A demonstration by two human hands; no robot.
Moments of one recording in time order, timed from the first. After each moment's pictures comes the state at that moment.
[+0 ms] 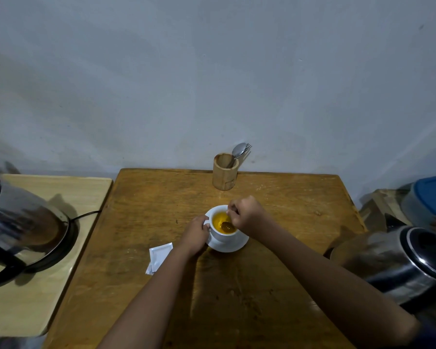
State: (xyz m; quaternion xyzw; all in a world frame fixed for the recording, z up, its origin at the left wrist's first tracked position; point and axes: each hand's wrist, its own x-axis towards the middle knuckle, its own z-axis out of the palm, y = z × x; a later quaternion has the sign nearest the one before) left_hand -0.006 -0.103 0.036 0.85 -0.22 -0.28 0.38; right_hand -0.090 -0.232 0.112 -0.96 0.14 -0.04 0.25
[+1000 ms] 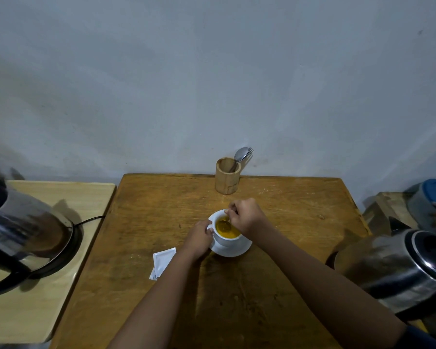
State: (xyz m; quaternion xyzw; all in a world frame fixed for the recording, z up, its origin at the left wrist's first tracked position) left_hand -0.005 -0.105 0.039 0.86 -0.22 -0.29 0.36; right_hand -0.077 -0.224 0.113 -0.93 0.22 -0.03 0.30
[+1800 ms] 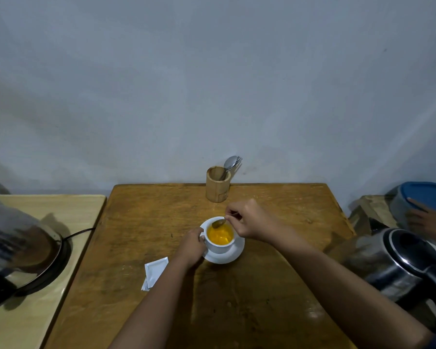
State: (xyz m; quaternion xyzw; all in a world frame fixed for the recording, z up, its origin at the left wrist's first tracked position) left_hand -0.006 -0.106 0.035 0.86 -0.24 -0.27 0.36; right_hand -0.104 -0.243 0.150 -0.97 0.08 -0.04 0.23
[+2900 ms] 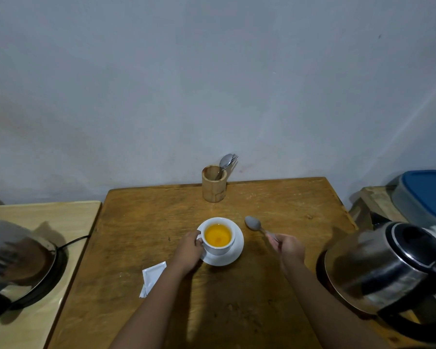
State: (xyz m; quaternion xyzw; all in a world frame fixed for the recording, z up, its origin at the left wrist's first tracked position) left_hand -0.003 -0.103 0.023 0.85 -0.24 -0.27 0.38; right_hand -0.161 -0.272 0.046 -0.36 0.61 -0.27 0.65
